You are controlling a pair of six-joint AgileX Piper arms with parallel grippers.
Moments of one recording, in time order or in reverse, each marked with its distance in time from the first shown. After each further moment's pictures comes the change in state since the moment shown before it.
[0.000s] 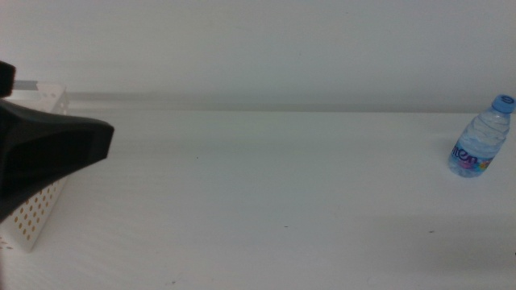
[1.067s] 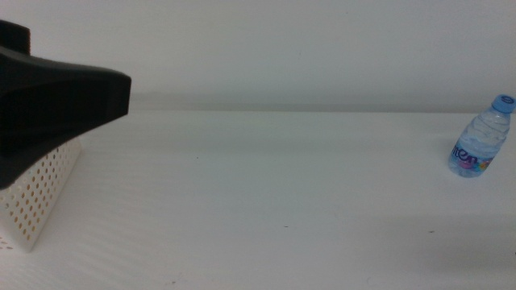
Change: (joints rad) left arm 0.000 -0.009 0.000 -0.074 -0.134 -0.004; right arm 0.000 0.000 0.000 0.000 -0.002 0.000
